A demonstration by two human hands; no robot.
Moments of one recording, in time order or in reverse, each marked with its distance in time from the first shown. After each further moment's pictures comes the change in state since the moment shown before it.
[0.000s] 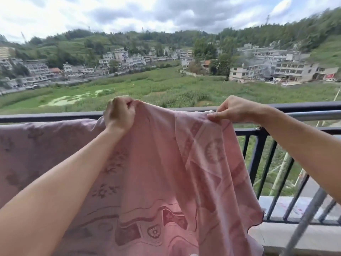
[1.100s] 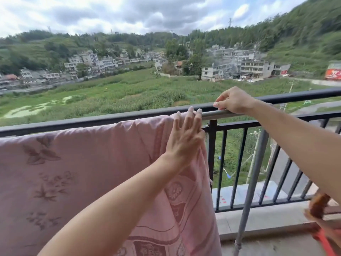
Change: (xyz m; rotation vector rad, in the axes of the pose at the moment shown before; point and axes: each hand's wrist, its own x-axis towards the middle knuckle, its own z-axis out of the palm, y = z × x) left_hand -0.173 0.259 0.116 0.367 -0.220 0.875; right_hand -0.085 0.159 -0.105 -0.042 0.333 0.155
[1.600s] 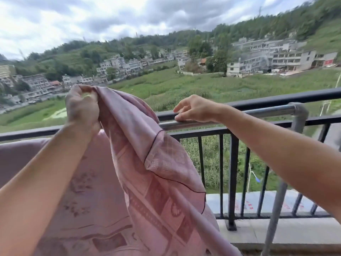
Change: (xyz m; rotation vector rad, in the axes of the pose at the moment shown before) left_hand -0.062 -0.206 -0.112 -1.212 0.583 -1.088; right_hand -0.030 -0.116 0.059 0.174 -0.383 -0.398
